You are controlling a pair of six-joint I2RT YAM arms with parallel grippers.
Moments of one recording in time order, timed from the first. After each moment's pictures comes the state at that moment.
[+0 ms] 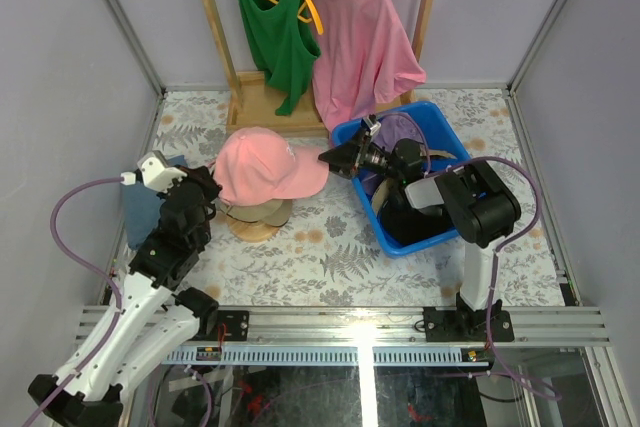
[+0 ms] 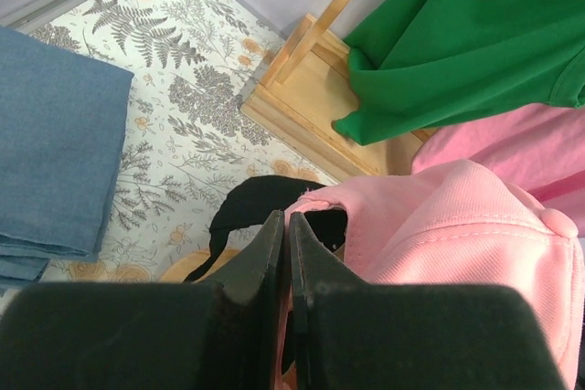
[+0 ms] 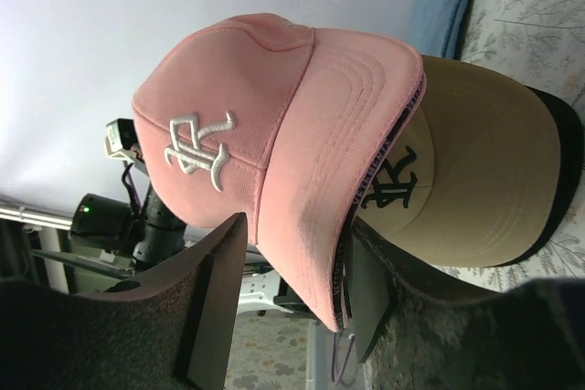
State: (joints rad) left arm -0.46 0.63 0.67 -0.27 -0.75 -0.70; right arm 0.45 1.99 0.89 1.31 -0.81 1.52
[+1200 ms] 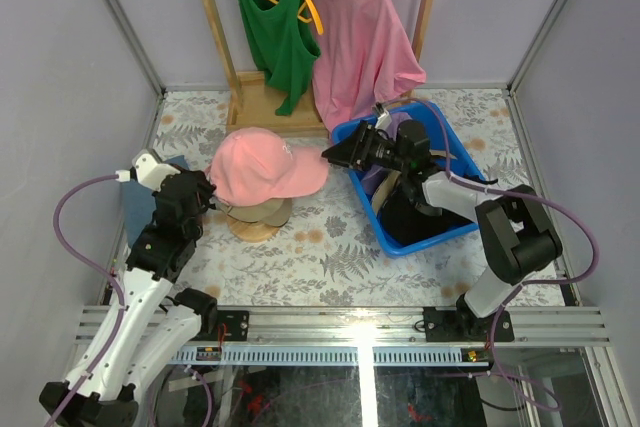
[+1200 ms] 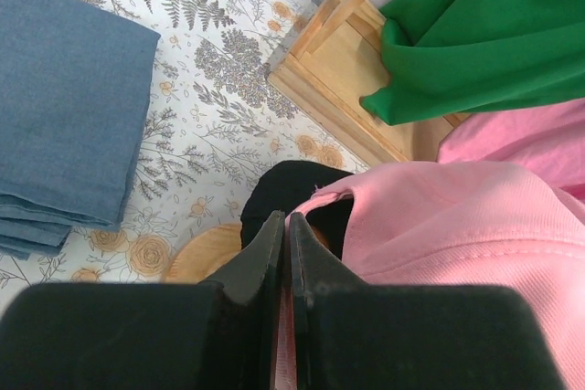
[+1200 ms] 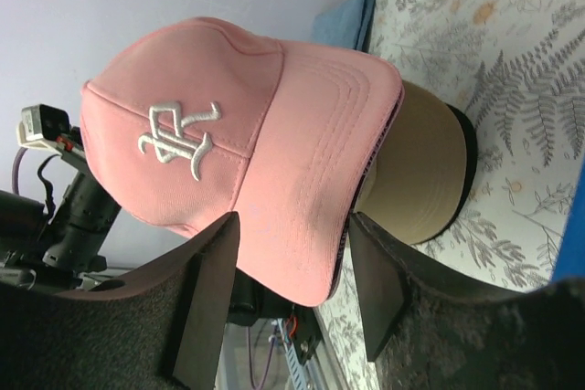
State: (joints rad) left arm -0.31 0.66 0.72 -0.40 -0.60 -0.78; right arm 0.46 1.67 0.91 0.63 -0.71 1.06
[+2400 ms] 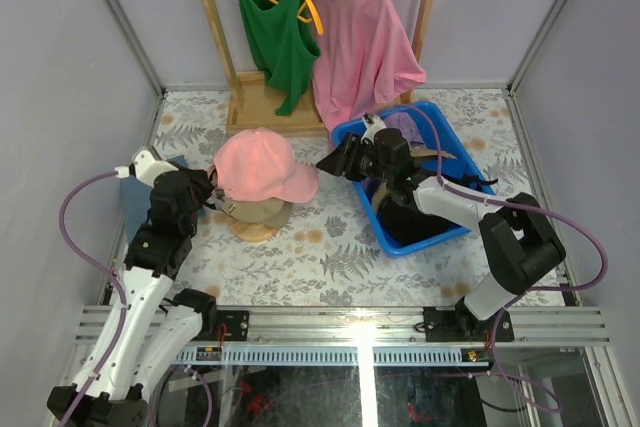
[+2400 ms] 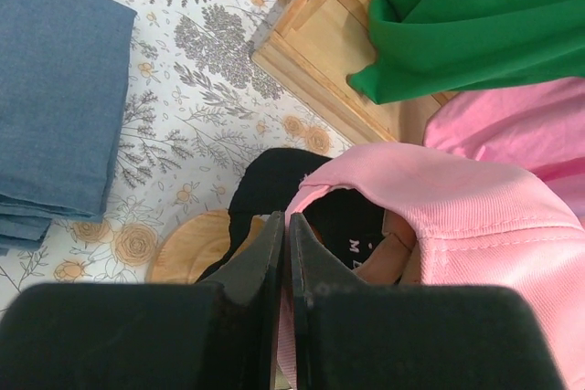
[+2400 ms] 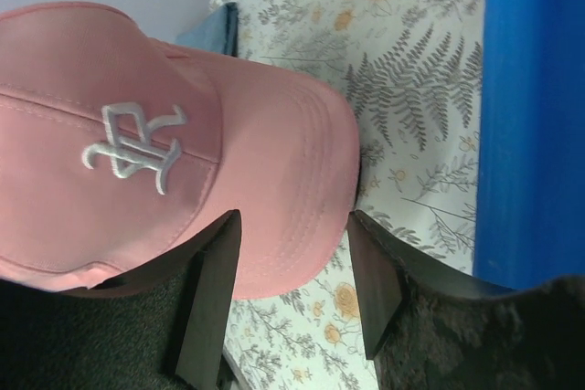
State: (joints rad) left arm -0.23 0.67 0.73 -0.41 -0.44 -0.78; right arm 0.59 1.61 0.94 0.32 -0.31 0.82
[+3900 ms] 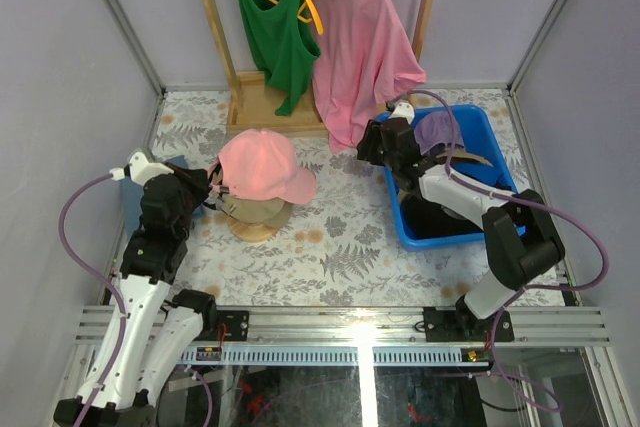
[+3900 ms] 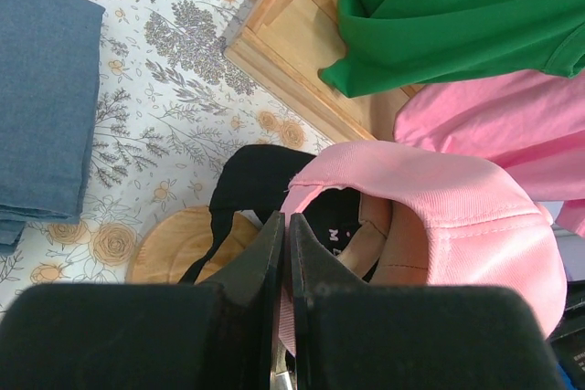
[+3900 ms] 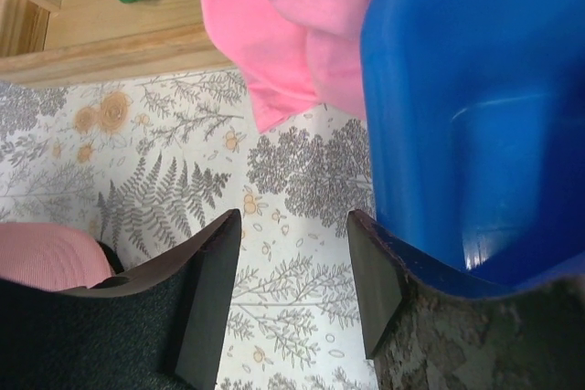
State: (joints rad) left arm -0.17 0.62 0.73 -0.40 -0.31 -0.77; right arm 0.52 1.65 1.05 0.10 0.21 0.52
